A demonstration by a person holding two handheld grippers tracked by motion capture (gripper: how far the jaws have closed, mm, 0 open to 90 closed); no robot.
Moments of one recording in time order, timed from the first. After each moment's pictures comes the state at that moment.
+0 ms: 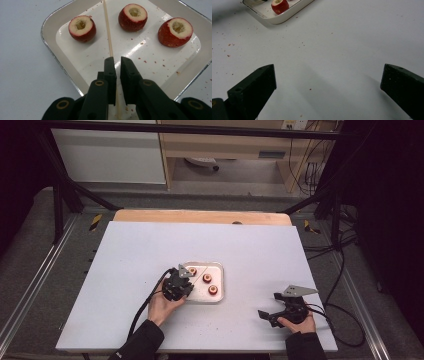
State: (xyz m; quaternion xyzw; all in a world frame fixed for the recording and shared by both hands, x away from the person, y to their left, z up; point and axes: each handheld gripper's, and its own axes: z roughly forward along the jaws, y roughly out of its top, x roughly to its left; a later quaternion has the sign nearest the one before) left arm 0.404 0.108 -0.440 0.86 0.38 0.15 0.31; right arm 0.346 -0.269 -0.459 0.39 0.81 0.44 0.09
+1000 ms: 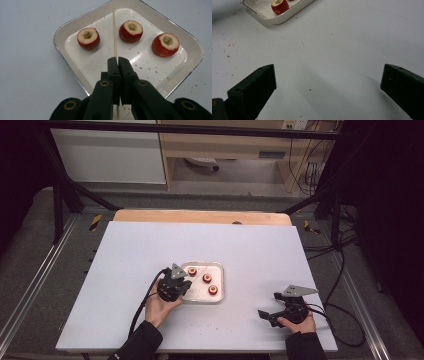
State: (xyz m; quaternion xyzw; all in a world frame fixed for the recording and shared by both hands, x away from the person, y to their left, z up) left arm 0.394 0.121 -0.429 0.84 0.38 0.16 0.36; right arm 0.346 -0.269 -0.458 0.39 0.81 0.44 0.10
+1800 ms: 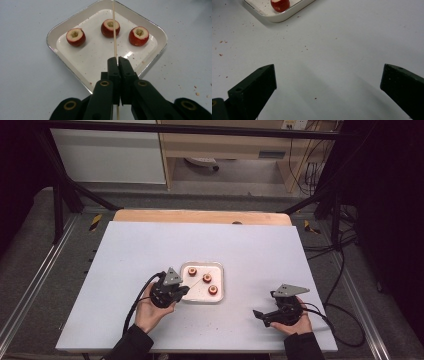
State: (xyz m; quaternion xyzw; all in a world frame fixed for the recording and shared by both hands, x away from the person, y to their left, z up) left arm 0.370 0.134 -0.409 0.86 0.33 0.14 0.37; right arm 0.345 -0.246 -0.448 0.37 0.83 0.40 0.13
